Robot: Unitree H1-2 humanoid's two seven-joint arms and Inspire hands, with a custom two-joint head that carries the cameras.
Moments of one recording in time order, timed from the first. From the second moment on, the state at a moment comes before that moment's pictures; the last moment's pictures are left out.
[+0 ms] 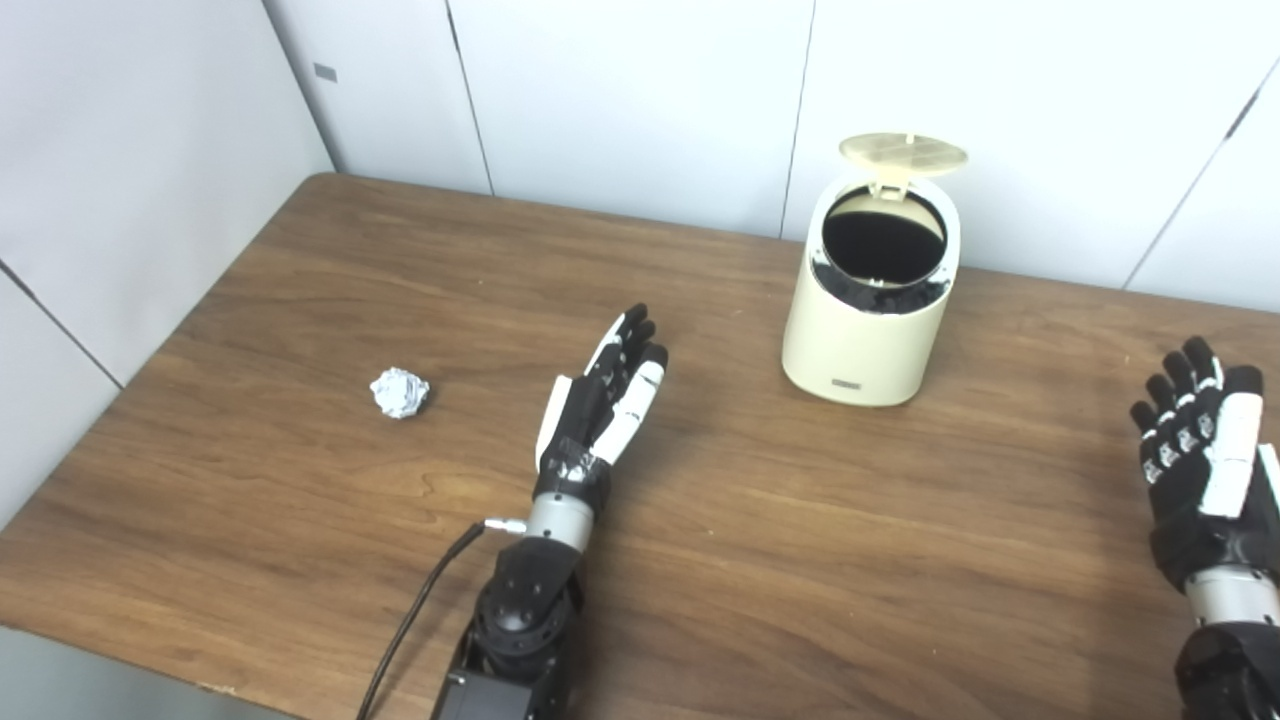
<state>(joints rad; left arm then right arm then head) -0.02 -0.04 0.03 -0.16 0.04 0.14 0.07 -0.19 -0.12 -0.17 -0.03 0.21 0.20 0.04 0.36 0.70</state>
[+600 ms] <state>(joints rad) -0.14 0.18 0.10 -0.43 0.17 0.41 0.03 -0.19 -0.13 -0.17 -0.02 0.22 0.20 0.06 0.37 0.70</state>
